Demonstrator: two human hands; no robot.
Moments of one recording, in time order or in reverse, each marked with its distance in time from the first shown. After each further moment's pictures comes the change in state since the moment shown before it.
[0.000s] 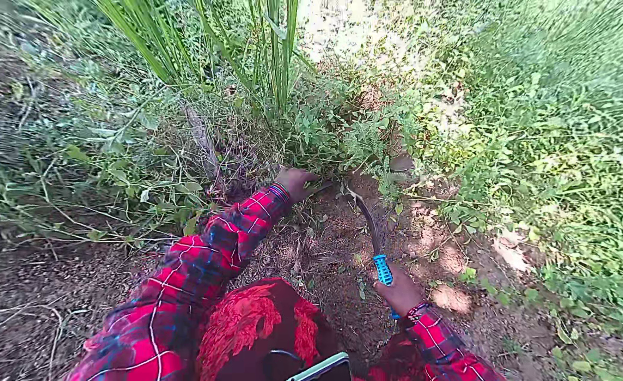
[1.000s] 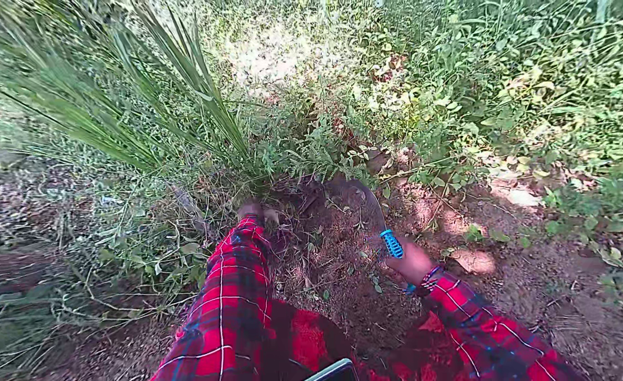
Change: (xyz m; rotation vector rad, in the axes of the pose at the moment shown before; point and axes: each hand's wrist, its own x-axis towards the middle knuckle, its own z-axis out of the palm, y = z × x) left_hand 0.041 -0.069 0.033 0.275 0.024 -0.655; right_hand -0.009 0.019 -0.057 0.157 0.020 -0.040
